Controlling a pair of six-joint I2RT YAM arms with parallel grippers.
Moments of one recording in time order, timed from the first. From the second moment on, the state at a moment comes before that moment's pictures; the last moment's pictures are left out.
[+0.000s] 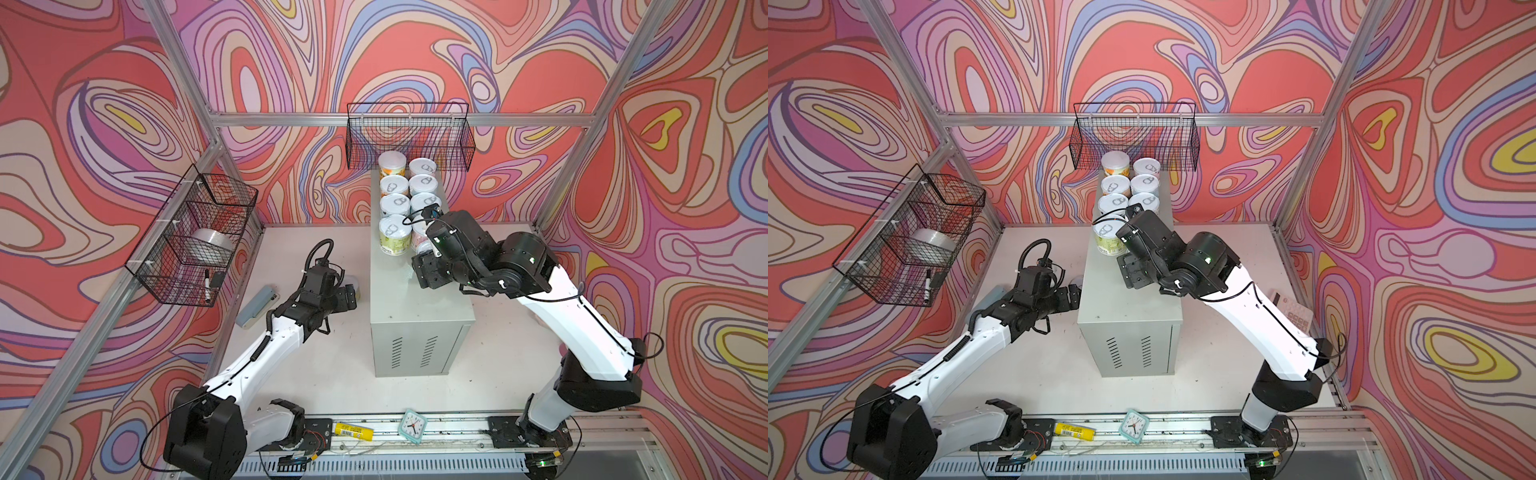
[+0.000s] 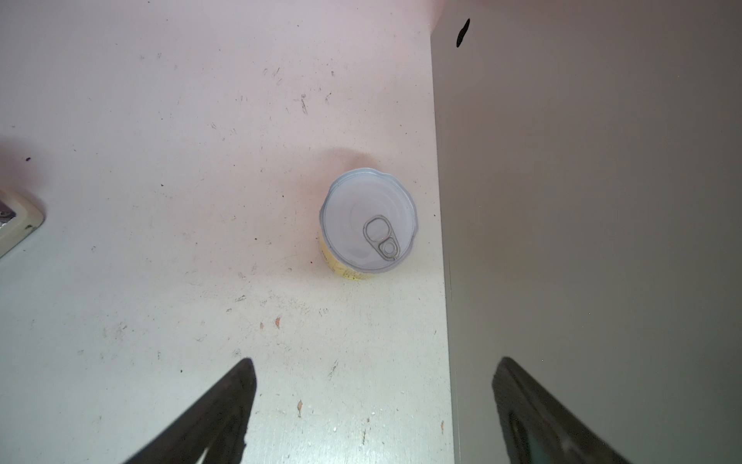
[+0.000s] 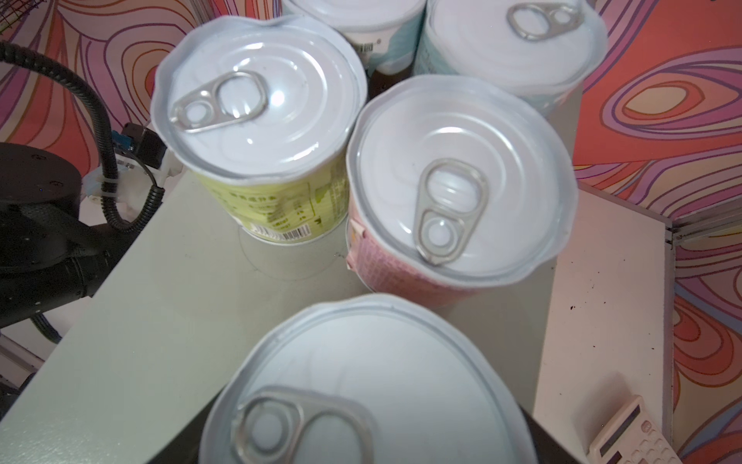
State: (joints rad) left arm -0.34 1.20 0.83 -0.41 -0.10 -0.45; right arm 0.95 1.66 2.24 -1.39 0.41 0.36
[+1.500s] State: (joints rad) left arm -0.34 1.22 0.84 -0.44 -0.13 -0.44; right arm 0.90 1.18 1.78 -1.08 0.60 0.42
